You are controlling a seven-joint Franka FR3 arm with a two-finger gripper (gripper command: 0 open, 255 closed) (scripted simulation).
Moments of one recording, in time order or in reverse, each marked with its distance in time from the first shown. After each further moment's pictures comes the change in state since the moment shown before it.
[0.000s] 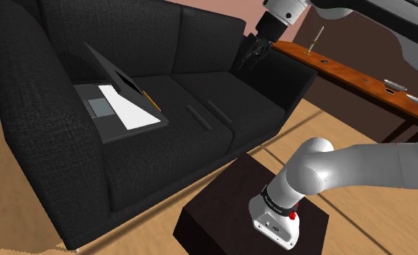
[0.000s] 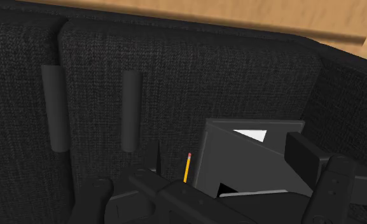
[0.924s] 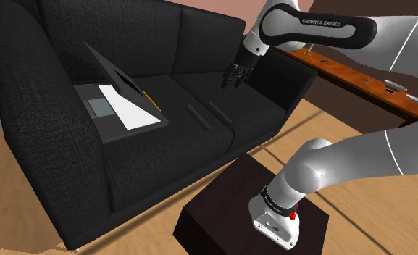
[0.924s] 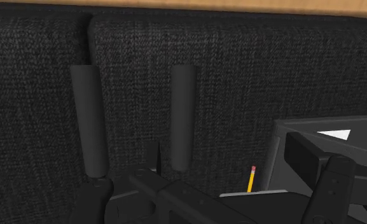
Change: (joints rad) arm -0.067 0.205 -0.116 -0.152 -0.056 0.286 -0.100
